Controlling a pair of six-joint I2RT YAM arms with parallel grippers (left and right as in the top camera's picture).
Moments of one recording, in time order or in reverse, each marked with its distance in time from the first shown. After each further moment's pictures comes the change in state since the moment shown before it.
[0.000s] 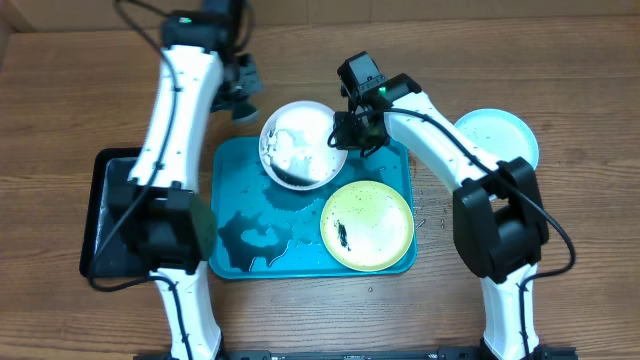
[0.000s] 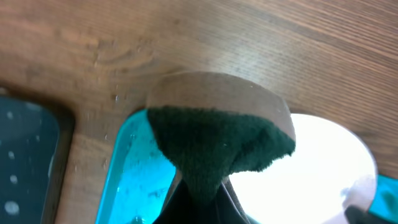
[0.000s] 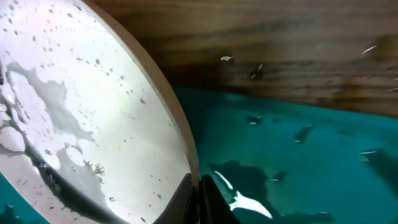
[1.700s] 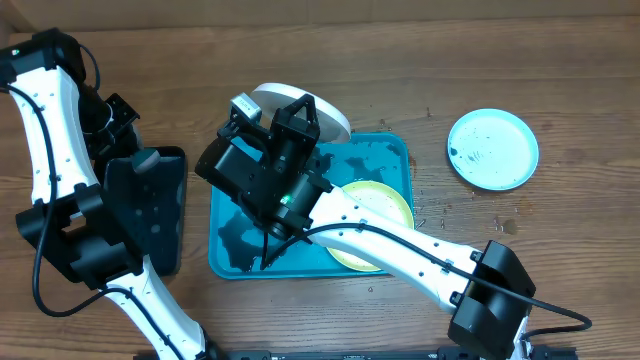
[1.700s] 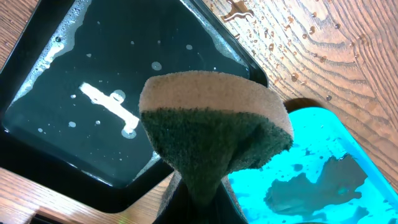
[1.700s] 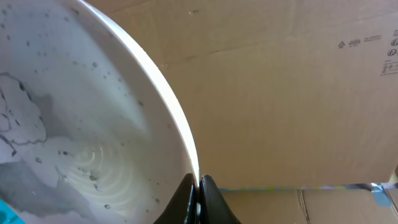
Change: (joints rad) left arm 0.485 -0.005 -0.059 -0.215 0.122 0.049; right arm 0.555 -0.190 0.005 0.241 1.432 -0.889
